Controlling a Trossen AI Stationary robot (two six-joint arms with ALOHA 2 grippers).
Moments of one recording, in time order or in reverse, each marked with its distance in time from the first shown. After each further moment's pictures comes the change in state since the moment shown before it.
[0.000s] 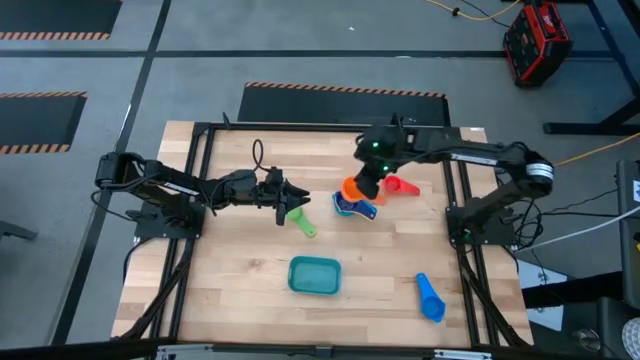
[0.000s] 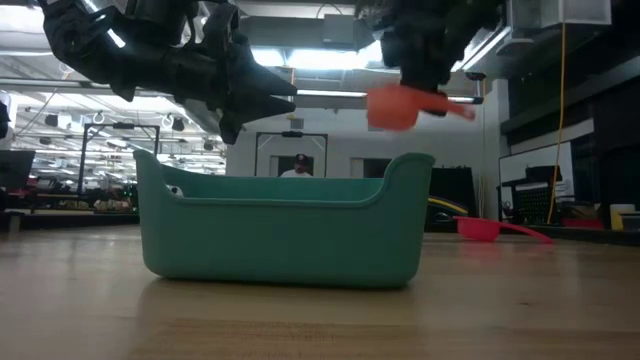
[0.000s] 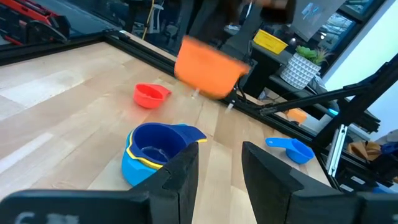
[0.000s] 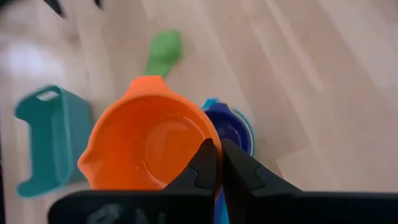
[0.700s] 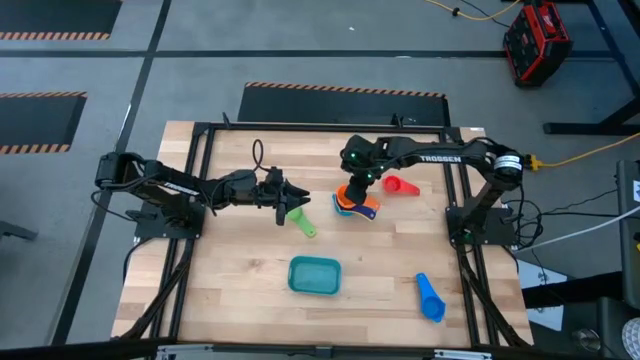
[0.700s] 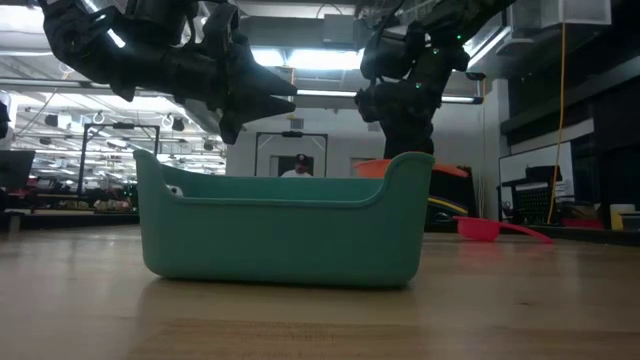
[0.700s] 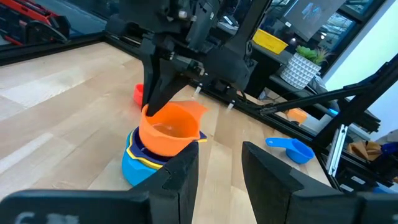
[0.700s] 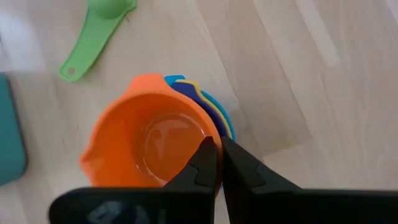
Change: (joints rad) left arm 0.000 0.000 0.000 0.000 0.000 0.001; right arm 0.006 0.235 0.000 0.047 0.055 -0.051
